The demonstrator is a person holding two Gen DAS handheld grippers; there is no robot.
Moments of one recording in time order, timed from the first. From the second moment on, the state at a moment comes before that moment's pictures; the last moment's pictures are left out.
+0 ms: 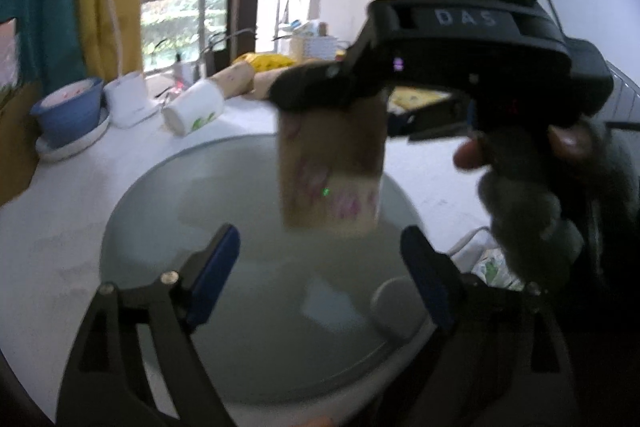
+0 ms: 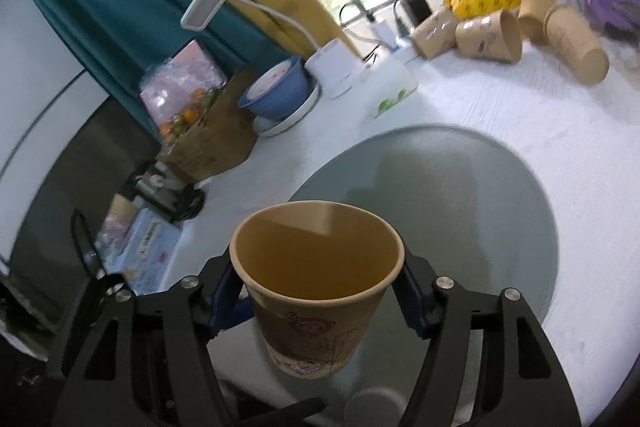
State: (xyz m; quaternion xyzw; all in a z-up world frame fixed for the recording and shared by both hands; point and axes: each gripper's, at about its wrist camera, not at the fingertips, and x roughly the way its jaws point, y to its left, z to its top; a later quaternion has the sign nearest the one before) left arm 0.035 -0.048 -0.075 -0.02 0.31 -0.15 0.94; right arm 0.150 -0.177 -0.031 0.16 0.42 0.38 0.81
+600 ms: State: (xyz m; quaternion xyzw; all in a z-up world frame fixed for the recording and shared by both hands) left arm 0.040 0.083 -0.087 -0.16 0.33 0.04 0.93; right arm 0.151 -0.113 -0.051 -0.07 0.28 0.27 0.92
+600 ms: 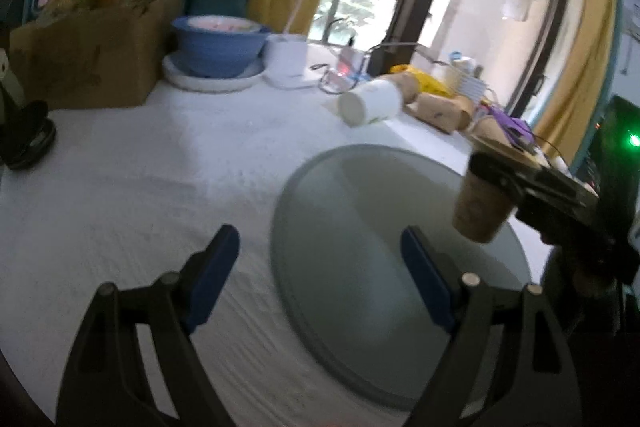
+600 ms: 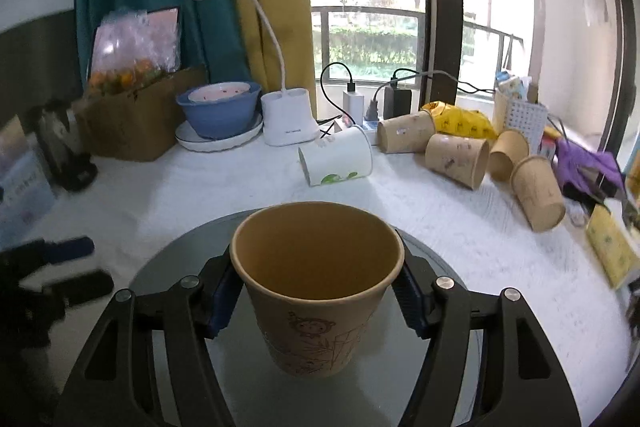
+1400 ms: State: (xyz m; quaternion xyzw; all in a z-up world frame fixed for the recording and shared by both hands) left arm 0.064 0.077 -0.096 -0.20 0.36 0.02 0.91; right arm 0.153 -0.110 -0.066 -0.10 0.31 0.29 0.90
